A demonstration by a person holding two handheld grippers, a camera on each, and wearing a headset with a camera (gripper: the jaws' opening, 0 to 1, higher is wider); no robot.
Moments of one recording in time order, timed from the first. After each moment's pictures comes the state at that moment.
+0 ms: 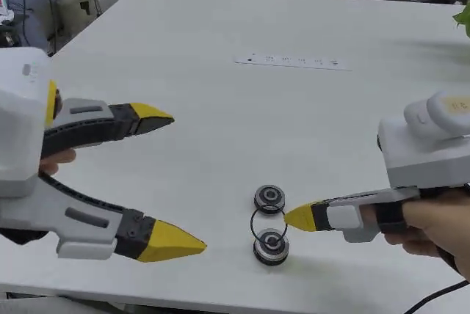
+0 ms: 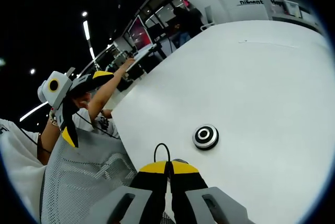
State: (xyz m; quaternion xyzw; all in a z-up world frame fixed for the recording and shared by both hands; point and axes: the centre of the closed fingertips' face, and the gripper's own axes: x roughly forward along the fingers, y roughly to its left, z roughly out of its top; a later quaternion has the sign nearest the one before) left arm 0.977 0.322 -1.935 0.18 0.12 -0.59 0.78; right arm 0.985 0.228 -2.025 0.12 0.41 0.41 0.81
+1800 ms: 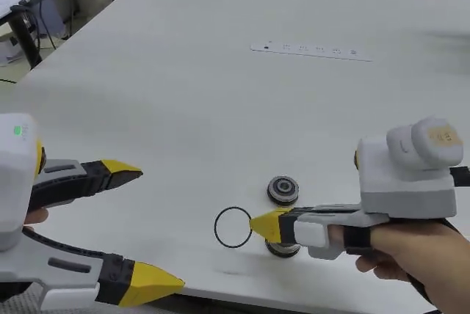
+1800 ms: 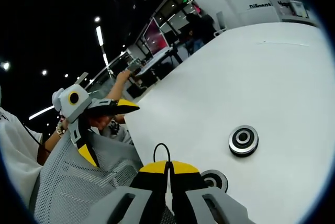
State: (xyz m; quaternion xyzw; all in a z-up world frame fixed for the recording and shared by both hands) left arm 0.965 0.363 -1.997 0.12 0.24 -0.53 0.81; right arm 0.976 0.287 -2.039 0.14 0.37 0.44 0.80
